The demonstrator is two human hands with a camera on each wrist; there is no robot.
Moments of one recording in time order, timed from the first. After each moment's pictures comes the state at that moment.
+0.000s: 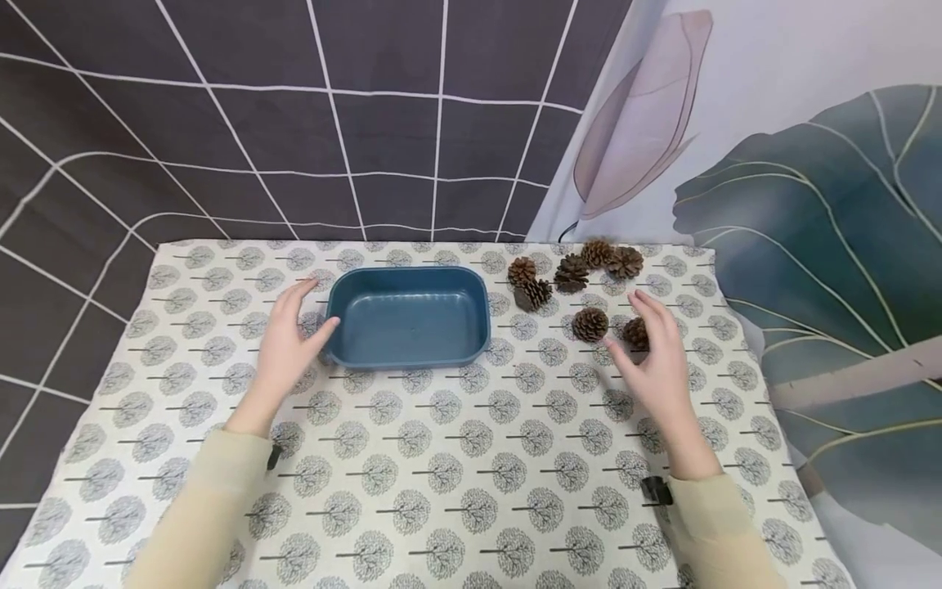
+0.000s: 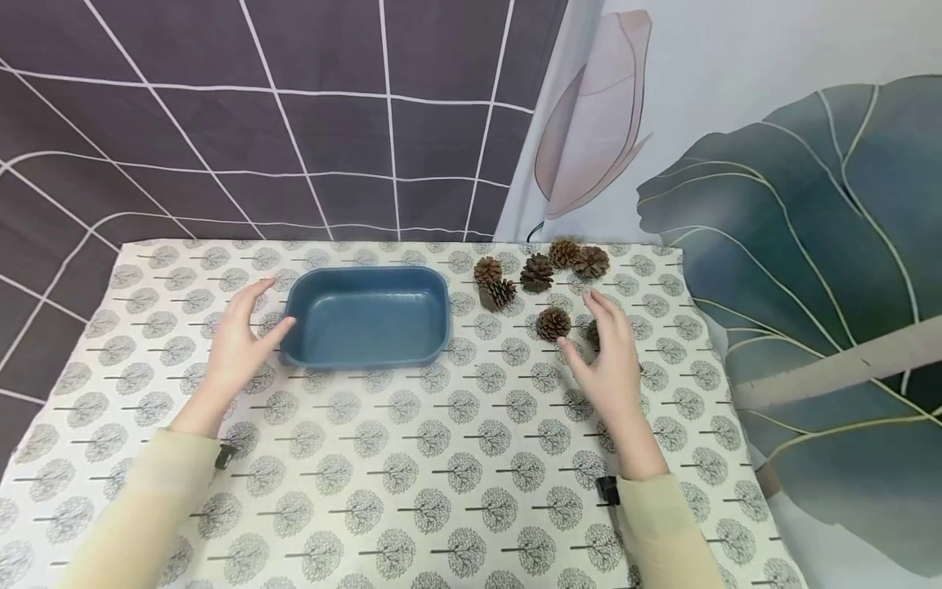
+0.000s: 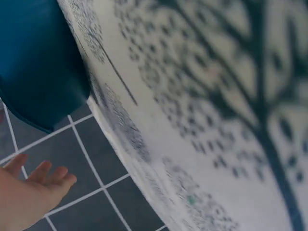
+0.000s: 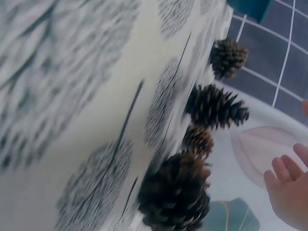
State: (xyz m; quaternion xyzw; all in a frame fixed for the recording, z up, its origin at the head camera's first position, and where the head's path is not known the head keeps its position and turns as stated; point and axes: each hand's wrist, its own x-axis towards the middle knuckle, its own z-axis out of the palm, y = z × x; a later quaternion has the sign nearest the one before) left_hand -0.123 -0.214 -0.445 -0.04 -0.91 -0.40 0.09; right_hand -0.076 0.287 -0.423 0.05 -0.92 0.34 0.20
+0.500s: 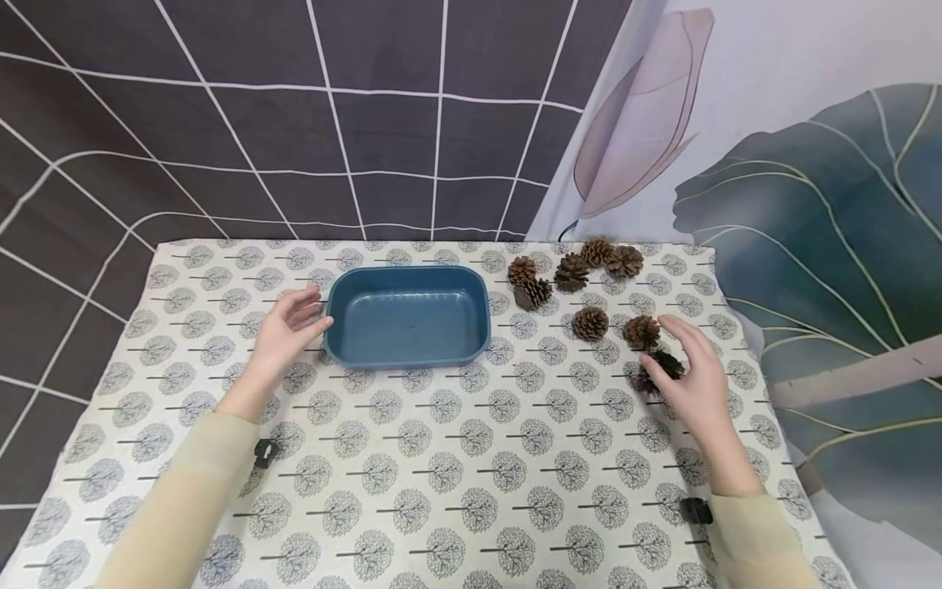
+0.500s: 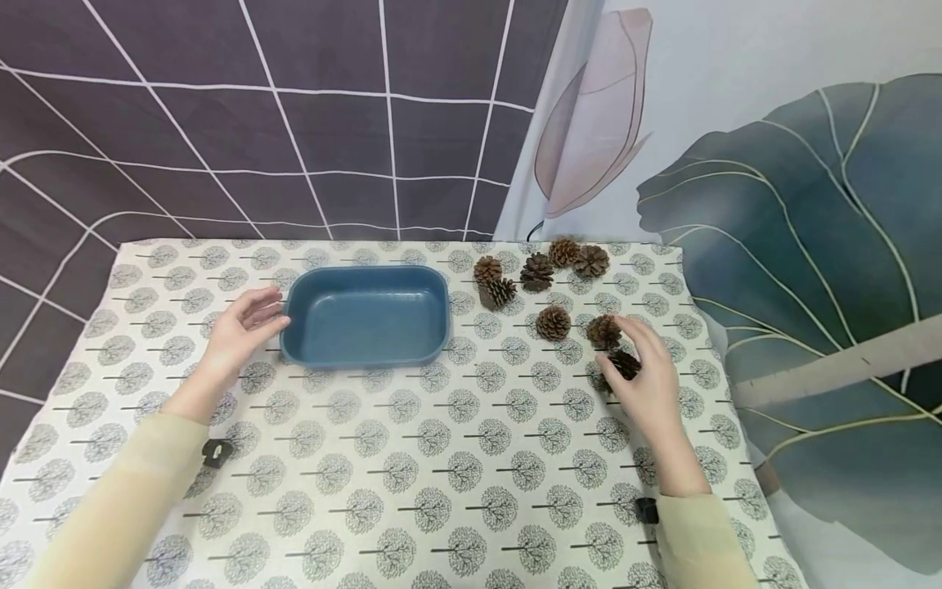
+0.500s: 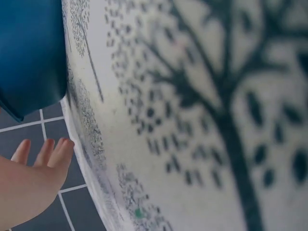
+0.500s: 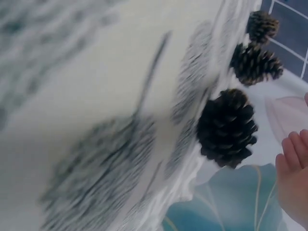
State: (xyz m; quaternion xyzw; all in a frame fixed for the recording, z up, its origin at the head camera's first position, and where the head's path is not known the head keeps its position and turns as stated) left_hand -0.135 -0.233 -0.450 0.04 -0.83 -0.56 -0.07; right_hand -0.054 0.336 -0.432 0.03 -0.93 0.32 0.19
